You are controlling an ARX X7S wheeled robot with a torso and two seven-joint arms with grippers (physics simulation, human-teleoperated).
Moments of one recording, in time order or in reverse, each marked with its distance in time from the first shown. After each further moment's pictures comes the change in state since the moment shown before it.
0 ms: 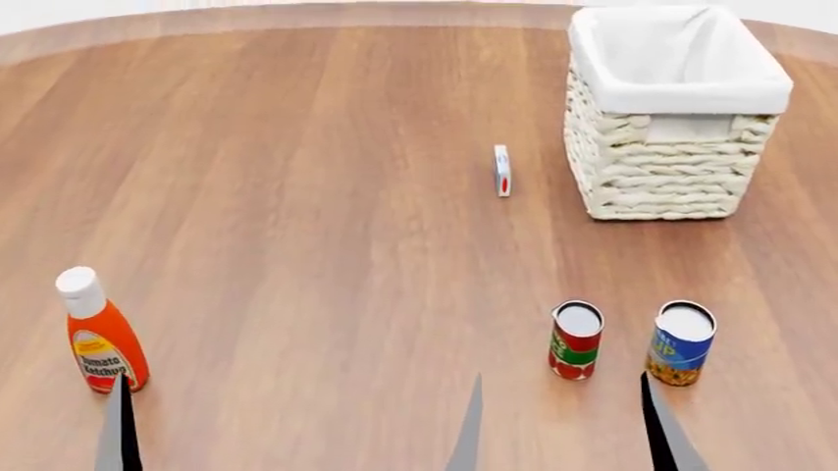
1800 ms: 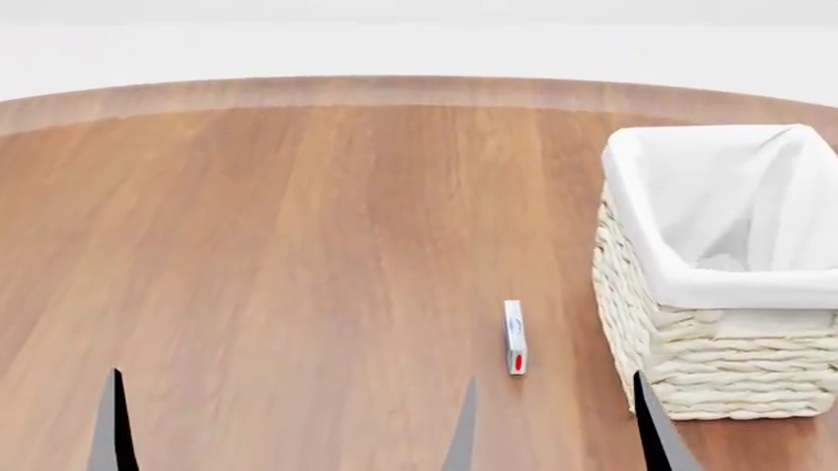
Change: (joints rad) left arm -0.012 -0.024 0.007 0.002 -0.028 -0.004 -0.034; right arm 0.013 0.040 -0.030 0.013 0.035 -0.024 0.034
